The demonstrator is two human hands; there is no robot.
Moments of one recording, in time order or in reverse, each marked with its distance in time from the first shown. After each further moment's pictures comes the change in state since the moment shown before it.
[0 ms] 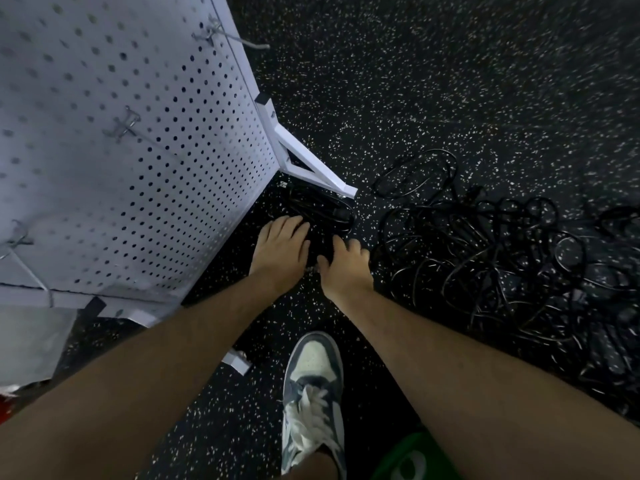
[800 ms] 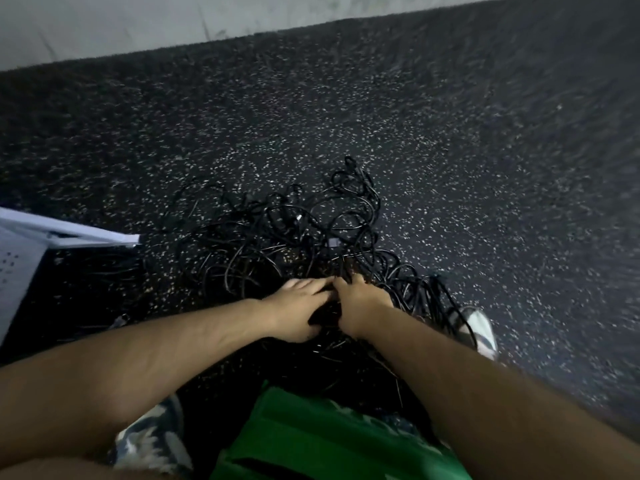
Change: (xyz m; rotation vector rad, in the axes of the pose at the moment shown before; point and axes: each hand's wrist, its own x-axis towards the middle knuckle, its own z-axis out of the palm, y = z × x) left_hand -0.055 0.362 -0.008 0.079 -0.620 0.913; right_hand -0.204 0.261 -0.208 -0.331 -0.156 0.340
